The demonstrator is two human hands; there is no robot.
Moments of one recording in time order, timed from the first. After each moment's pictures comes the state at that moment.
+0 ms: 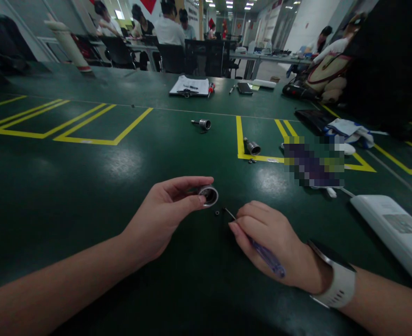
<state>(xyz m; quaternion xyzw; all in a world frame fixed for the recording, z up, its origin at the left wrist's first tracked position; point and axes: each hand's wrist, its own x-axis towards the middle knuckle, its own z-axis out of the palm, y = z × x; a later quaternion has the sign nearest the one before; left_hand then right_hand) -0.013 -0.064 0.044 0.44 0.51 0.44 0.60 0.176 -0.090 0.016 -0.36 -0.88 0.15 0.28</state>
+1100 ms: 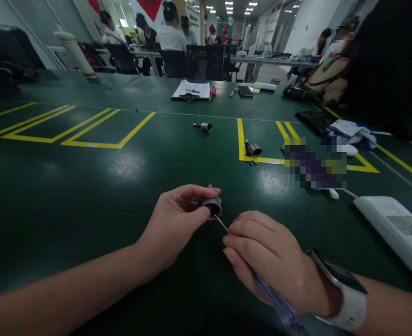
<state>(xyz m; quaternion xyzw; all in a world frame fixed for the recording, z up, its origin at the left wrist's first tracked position) -0.003 -0.073 0.035 0.47 0.51 0.46 0.56 0.162 -0.102 0.019 -0.26 -0.89 0.05 0.37</state>
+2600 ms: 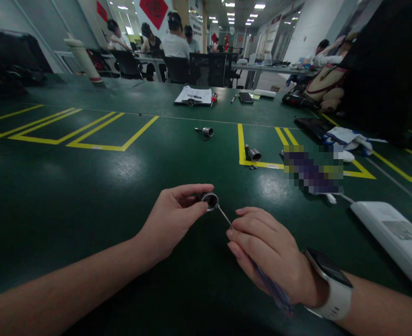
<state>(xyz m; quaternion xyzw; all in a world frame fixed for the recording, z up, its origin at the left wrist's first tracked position) -0.013 -0.066 0.040 0.47 0.54 0.42 0.55 0.165 -0.097 0.015 -0.26 -0.88 0.01 0.40</state>
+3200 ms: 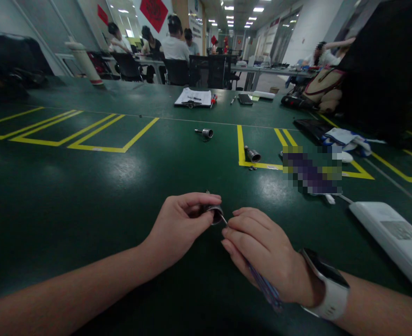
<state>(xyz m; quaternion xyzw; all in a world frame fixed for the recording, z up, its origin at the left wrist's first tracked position) -0.009 -0.073 0.036 0.53 0.51 0.41 0.54 0.160 -0.097 0.017 -0.27 -0.88 0.00 0.38</state>
